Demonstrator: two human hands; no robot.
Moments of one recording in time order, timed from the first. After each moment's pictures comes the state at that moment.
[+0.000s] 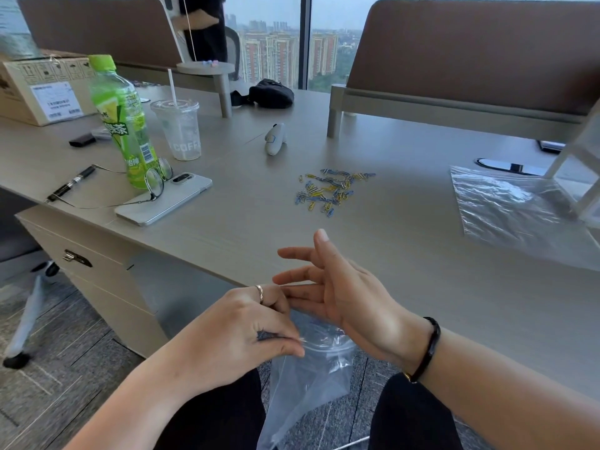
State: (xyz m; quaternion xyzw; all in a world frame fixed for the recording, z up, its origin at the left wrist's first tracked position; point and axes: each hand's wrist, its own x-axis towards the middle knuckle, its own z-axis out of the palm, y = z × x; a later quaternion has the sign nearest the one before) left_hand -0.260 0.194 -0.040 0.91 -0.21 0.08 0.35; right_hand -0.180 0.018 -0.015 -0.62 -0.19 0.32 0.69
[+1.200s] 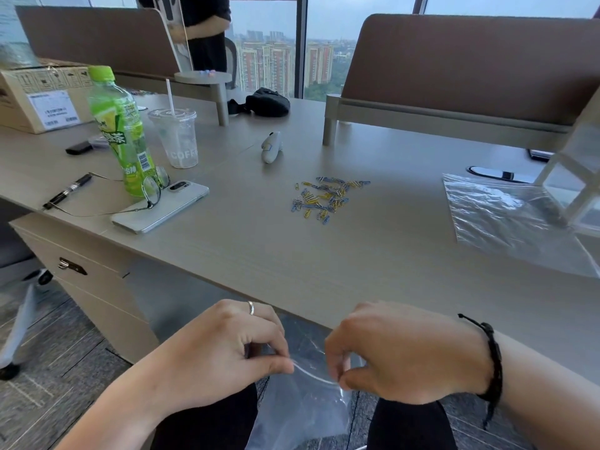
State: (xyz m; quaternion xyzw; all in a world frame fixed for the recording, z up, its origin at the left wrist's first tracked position) left_hand -0.274 0.196 -0.022 0.92 -0.19 0.04 0.33; right_hand -0.205 -0.029 0.040 -0.85 -0.47 0.23 0.01
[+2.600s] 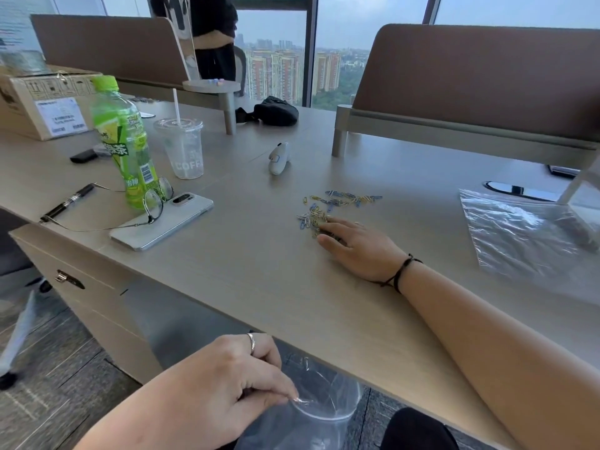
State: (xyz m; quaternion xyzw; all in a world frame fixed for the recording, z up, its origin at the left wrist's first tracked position) left_hand -0.266 0.211 -0.033 0.93 -0.21 -0.01 0.30; right_hand -0.015 0.025 -0.029 -0.93 -0.33 0.04 0.15
